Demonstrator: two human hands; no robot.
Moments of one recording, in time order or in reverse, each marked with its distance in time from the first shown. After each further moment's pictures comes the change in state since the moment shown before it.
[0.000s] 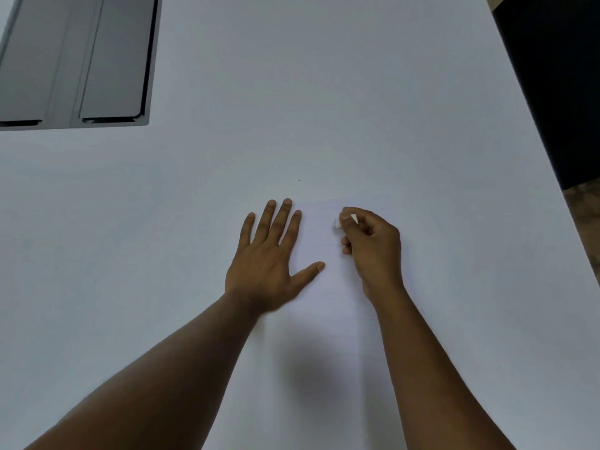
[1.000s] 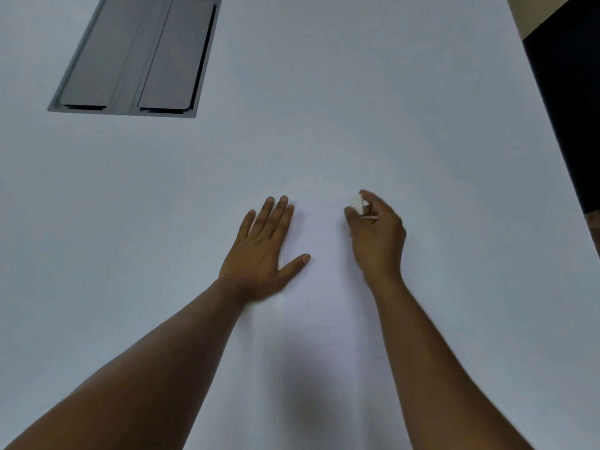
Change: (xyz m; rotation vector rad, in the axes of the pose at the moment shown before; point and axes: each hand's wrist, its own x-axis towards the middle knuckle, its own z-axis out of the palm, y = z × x) left_hand -0.037 -0.033 -0.007 -0.143 0.078 -0.032; right_hand -0.007 -0.006 0.020 -0.260 0.038 -0.253
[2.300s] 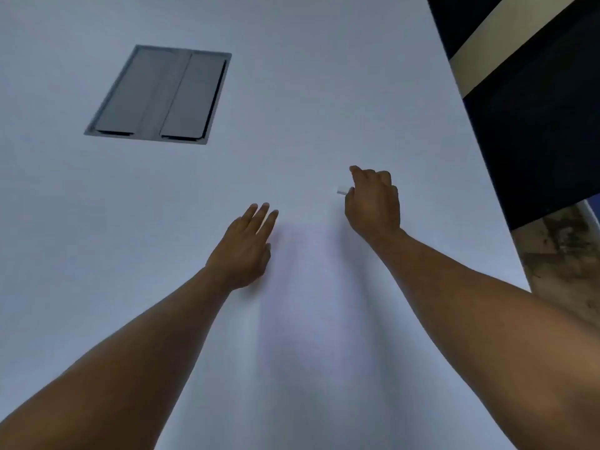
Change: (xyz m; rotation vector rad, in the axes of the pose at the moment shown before) left_hand -0.023 0.017 -0.057 0.073 0.000 0.057; right_hand 0.033 -0.063 -0.056 -0.912 -0.017 -0.597
